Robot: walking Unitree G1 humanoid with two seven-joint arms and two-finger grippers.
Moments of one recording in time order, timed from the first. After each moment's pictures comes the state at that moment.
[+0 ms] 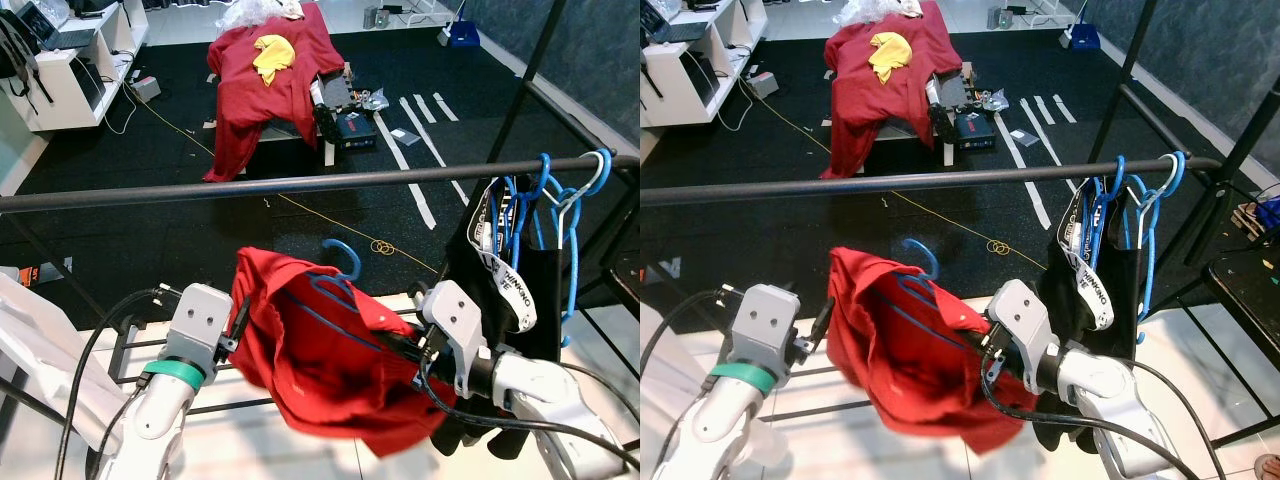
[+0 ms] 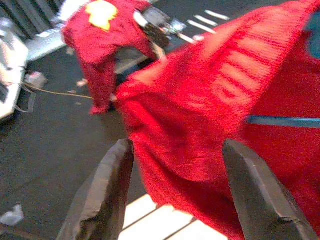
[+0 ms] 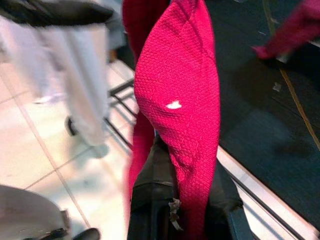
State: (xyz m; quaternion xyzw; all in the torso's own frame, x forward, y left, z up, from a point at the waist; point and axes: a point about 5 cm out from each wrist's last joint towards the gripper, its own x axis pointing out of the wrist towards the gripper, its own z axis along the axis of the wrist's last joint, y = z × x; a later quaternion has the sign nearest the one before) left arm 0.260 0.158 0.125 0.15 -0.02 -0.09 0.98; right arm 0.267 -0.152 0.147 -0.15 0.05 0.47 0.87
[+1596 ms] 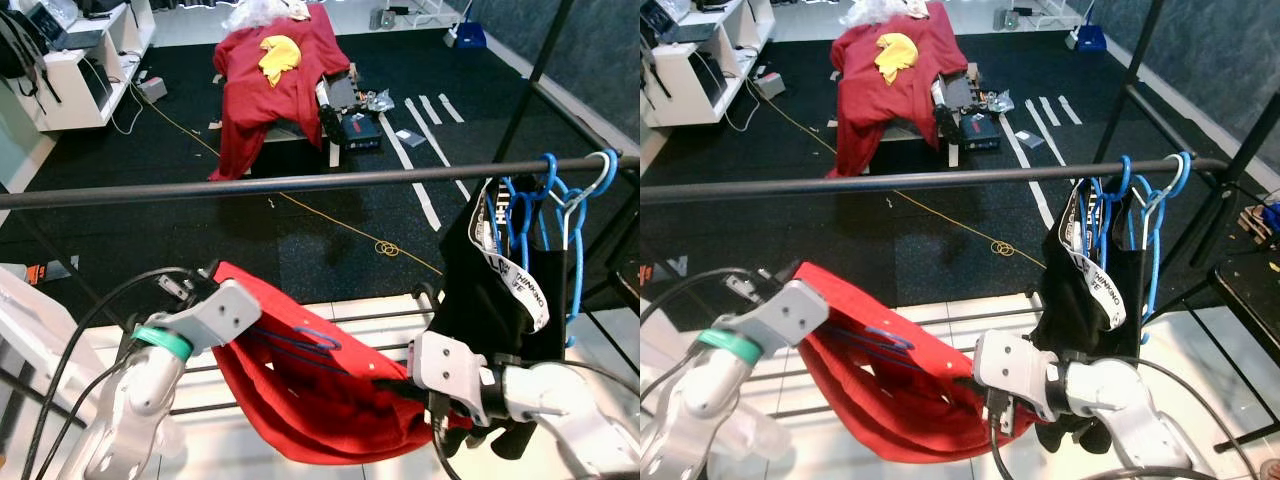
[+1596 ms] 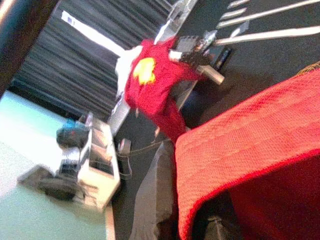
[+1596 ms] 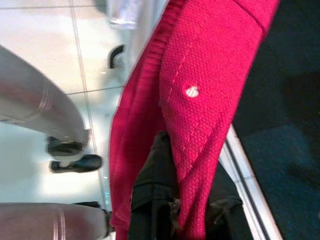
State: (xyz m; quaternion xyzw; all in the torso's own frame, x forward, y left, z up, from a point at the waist) left arm 0.278 0.160 0.166 0.44 -0.15 -0.07 0.88; right arm 0.239 -0.163 0.142 -0.31 0.08 0.58 0.75
